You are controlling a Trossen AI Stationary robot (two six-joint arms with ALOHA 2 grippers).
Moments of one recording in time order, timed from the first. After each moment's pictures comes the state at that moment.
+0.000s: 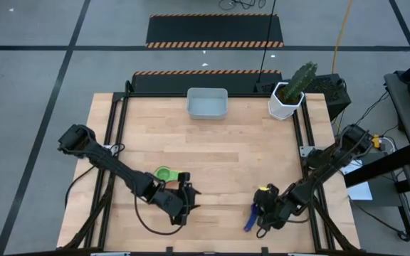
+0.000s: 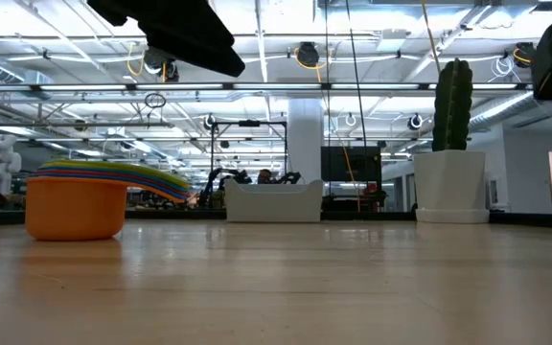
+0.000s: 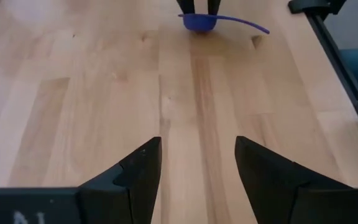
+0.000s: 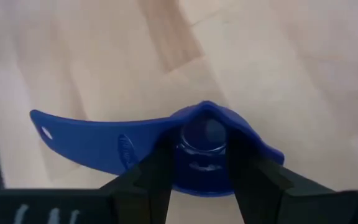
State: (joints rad) left arm -0.54 1.68 1.10 -0.17 -0.39 -0.25; right arm 0.80 1.55 0.70 -0.28 0.26 1.22
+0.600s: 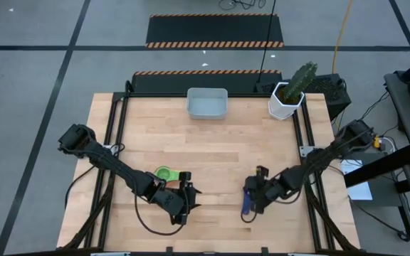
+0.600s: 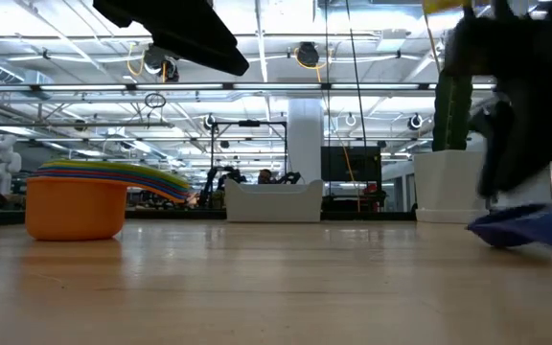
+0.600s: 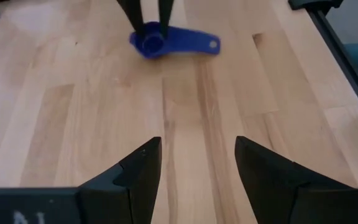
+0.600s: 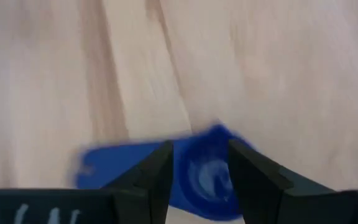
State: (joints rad) left arm -0.53 1.68 1.10 -0.16 -0.39 -0.19; right arm 0.57 1.47 0.74 -0.41 0.27 0.77
